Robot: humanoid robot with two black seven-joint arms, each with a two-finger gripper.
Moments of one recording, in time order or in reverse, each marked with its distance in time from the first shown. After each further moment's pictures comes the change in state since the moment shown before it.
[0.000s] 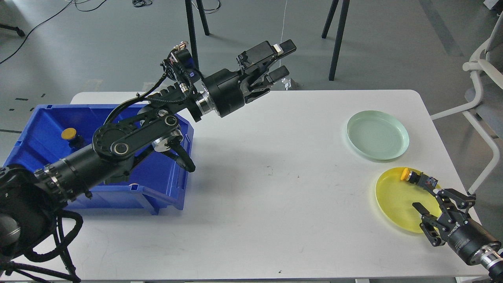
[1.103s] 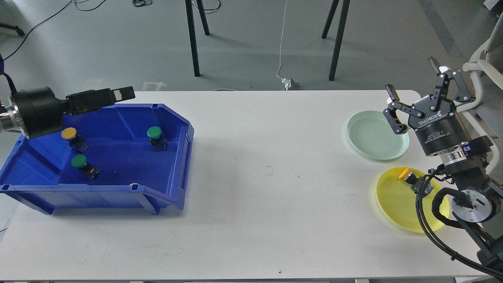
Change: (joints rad) left arm 0.250 0.966 -0.123 -0.405 0.519 -0.121 0.000; right arm 0.356 0.187 0.167 0.171 0.170 0.003 0.000
